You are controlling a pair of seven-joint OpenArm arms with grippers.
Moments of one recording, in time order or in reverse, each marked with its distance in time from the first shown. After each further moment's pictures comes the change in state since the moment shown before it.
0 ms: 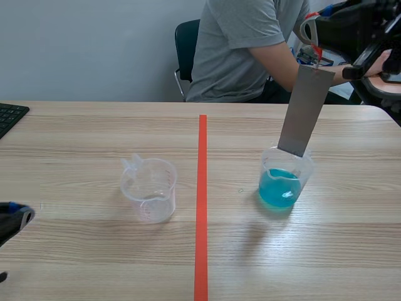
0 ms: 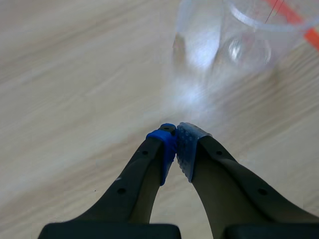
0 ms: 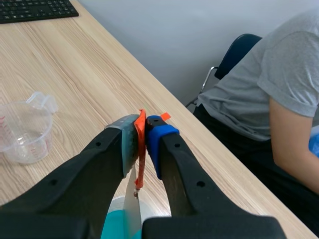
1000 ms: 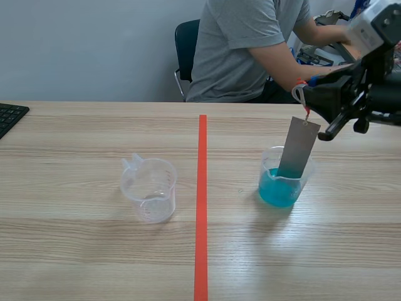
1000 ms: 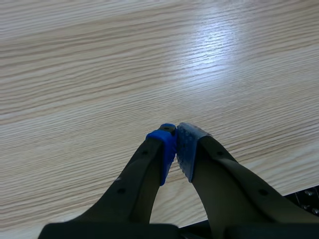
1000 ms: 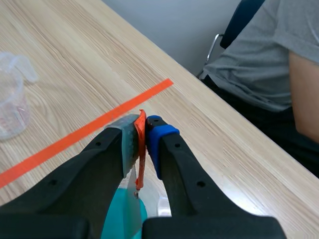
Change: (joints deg) left arm 13.0 11.0 -7.2 -3.1 0.4 0.0 0.0; right arm 0.4 -1.9 -8.3 -21.4 -21.4 -0.1 25.4
